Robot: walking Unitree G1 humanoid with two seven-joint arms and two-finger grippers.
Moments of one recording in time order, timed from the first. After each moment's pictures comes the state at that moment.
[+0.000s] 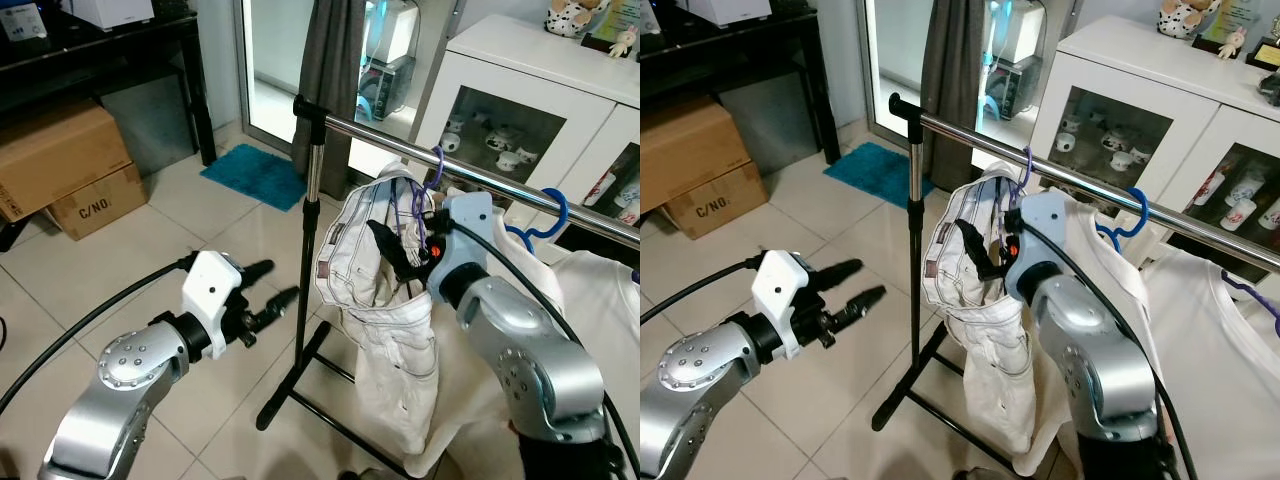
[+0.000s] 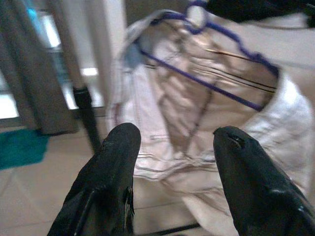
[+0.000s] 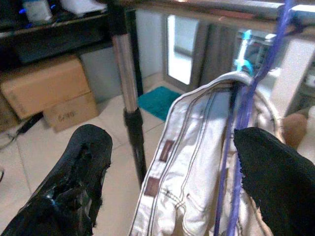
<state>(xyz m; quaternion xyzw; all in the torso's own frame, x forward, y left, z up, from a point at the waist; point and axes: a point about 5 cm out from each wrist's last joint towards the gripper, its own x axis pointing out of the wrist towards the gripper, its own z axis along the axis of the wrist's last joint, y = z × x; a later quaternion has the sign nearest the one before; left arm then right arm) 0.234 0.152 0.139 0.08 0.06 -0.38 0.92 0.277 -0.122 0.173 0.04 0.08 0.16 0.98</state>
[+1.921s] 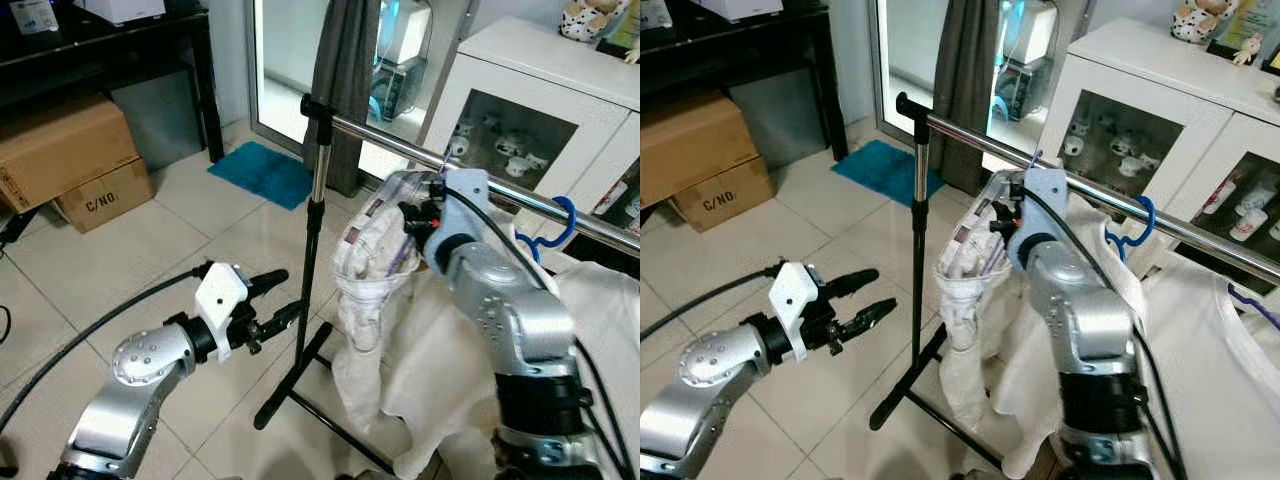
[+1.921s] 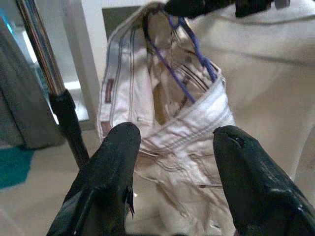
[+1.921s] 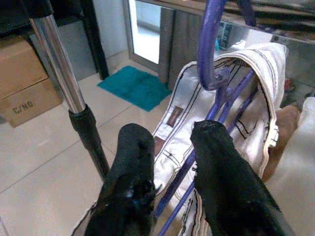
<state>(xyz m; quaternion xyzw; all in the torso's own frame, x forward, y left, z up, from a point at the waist) 0.243 0.151 0.121 0.08 0.03 -0.43 0.90 0.313 -0.137 0.169 0.03 0.14 0.06 0.99</state>
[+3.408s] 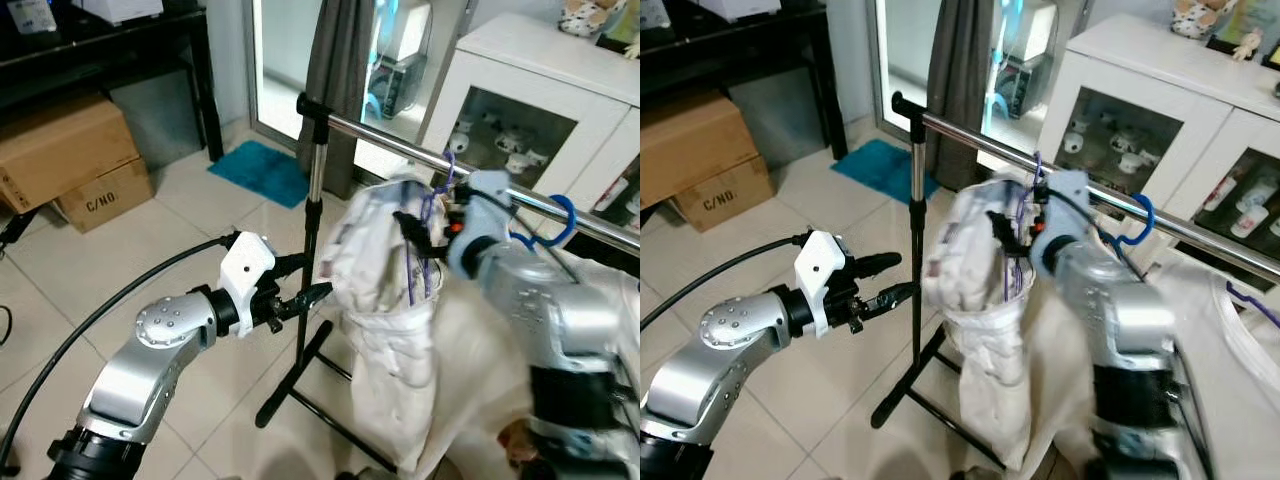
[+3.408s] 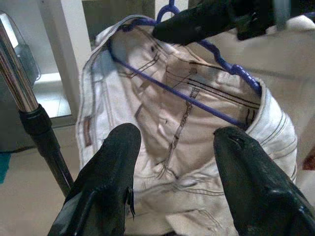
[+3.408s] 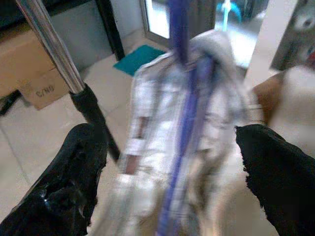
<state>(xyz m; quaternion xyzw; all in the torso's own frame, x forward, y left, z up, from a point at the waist) 0.261 0.128 0.142 0.07 0.07 -0.45 0.89 0.318 -0.149 0.164 0.08 0.19 0.11 0.97</state>
